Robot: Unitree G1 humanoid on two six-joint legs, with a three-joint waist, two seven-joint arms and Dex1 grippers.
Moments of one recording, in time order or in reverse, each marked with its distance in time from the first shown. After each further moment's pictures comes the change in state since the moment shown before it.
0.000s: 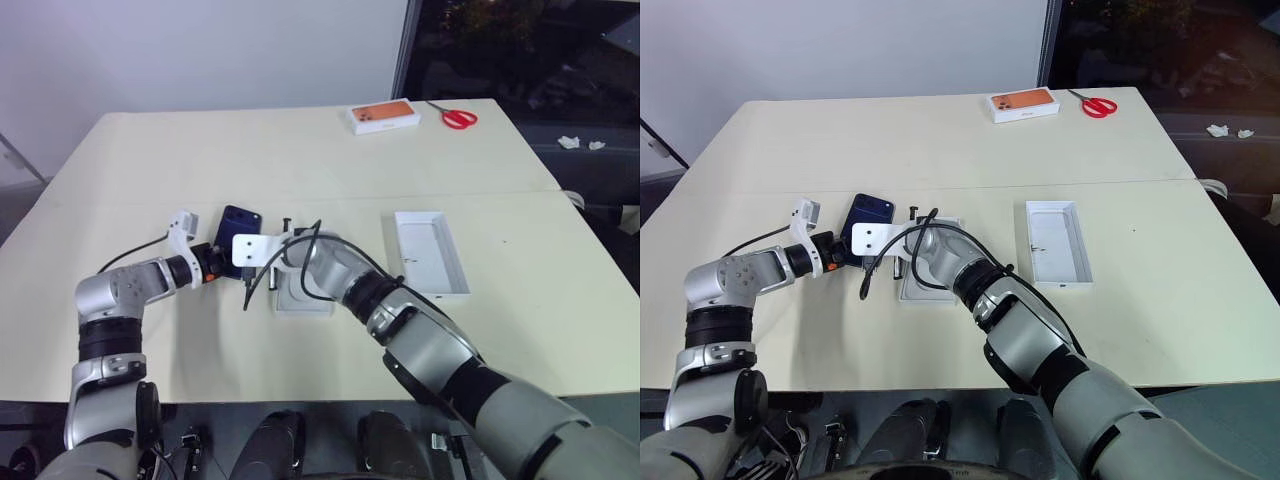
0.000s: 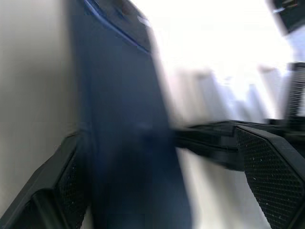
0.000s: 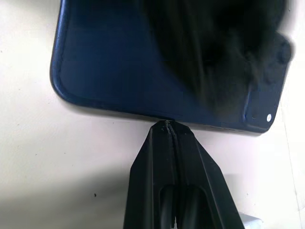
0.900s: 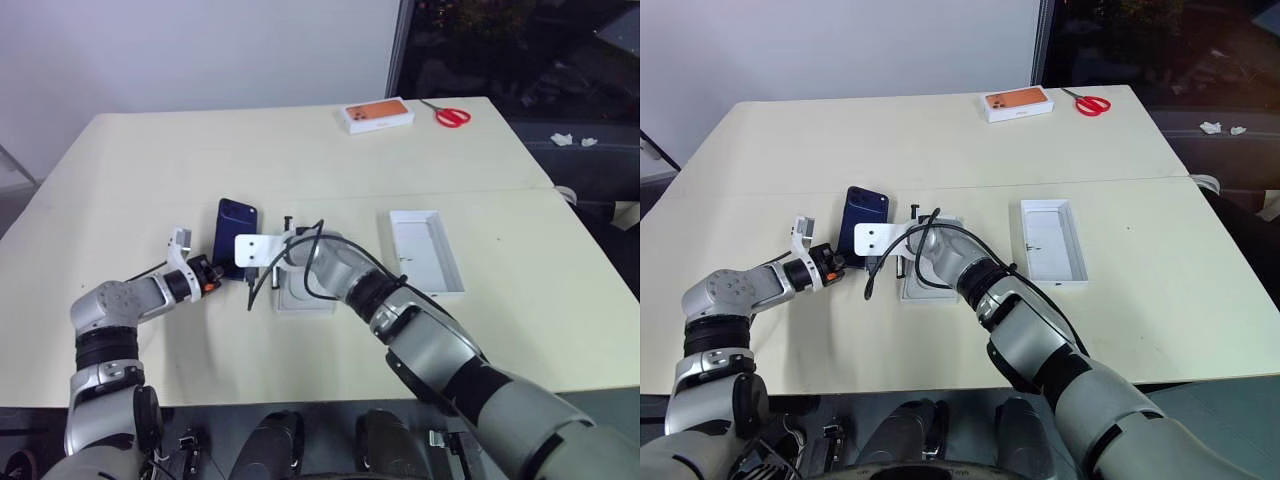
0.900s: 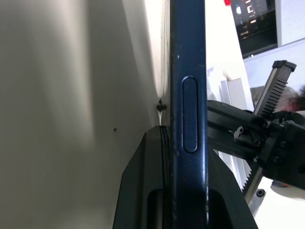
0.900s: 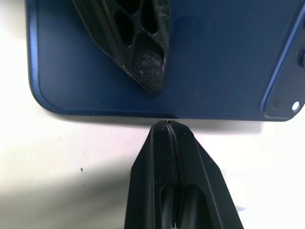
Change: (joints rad) left arm 0.033 0.003 0.101 0.095 -0.134 0.081 0.038; right arm 0.002 -0.022 0.008 -0.001 -0.007 -0.033 -0.009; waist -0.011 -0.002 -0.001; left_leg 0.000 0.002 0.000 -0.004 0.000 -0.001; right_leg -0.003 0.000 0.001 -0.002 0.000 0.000
